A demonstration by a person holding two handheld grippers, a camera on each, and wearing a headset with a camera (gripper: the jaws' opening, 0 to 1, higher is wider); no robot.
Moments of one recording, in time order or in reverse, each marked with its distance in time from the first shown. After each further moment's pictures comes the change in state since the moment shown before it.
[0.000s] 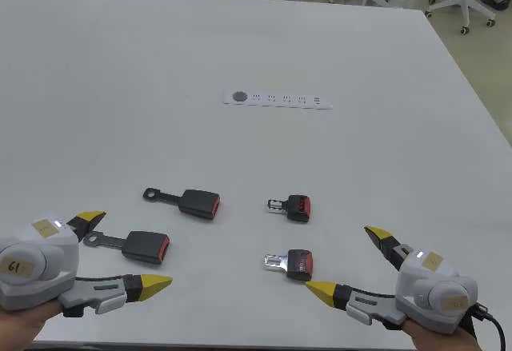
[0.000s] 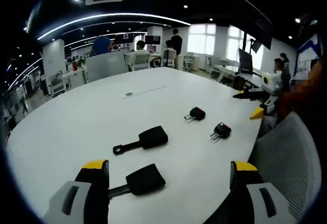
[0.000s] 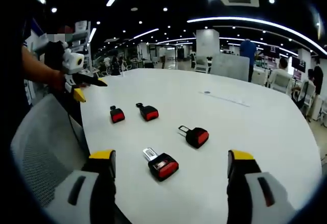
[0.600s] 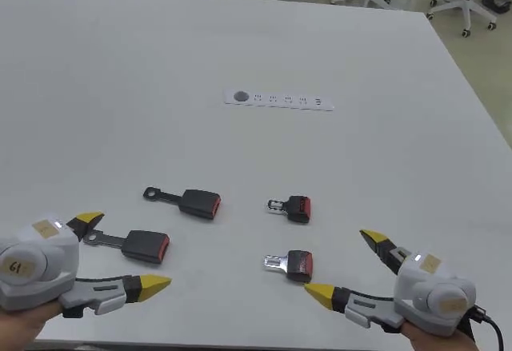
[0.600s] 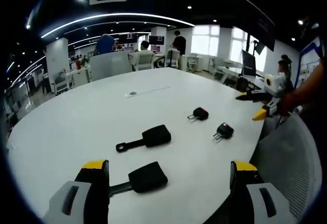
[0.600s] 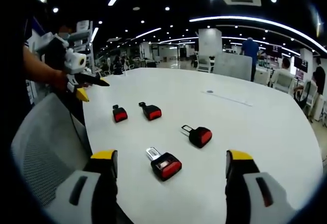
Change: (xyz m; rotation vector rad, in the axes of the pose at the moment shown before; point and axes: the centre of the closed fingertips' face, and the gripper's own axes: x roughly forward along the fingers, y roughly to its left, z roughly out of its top) left arm -0.002 0.002 -0.001 -0.003 0.000 0.013; right arm 0.000 0.002 0.001 -0.005 -0.006 0.013
